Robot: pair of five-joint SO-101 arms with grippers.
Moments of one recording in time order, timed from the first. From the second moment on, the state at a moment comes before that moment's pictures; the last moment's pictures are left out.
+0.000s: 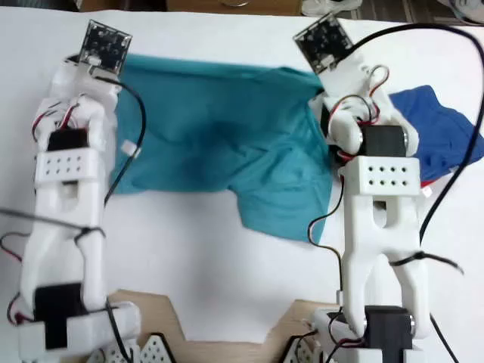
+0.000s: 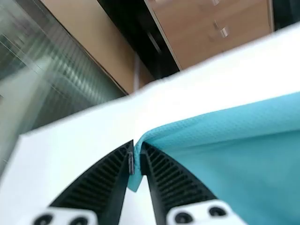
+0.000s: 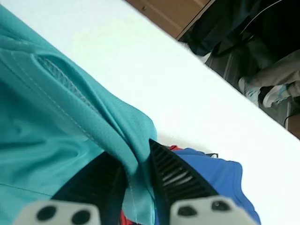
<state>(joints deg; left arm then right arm) -16.3 -7.7 20.7 21.3 -26.9 -2.4 -15.3 8.4 53.7 36.4</state>
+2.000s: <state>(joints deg) -17.9 14.9 17.1 59.7 -43.5 -2.2 -5.2 37.3 62.0 38.3</state>
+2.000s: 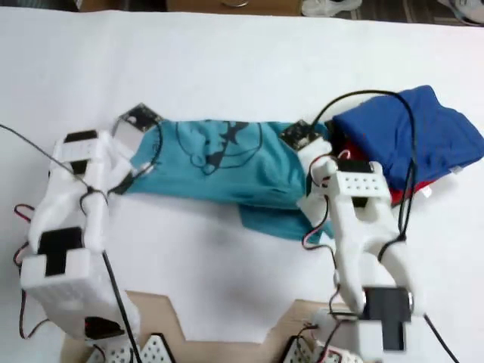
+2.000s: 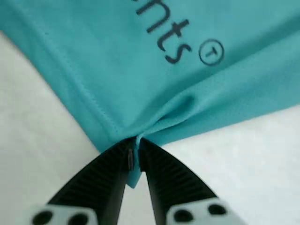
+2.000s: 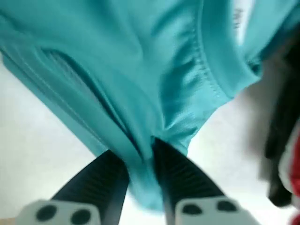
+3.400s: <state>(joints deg) -6.7 34.5 -27.8 84.1 -33.1 -4.7 12.4 7.3 64.7 30.3</state>
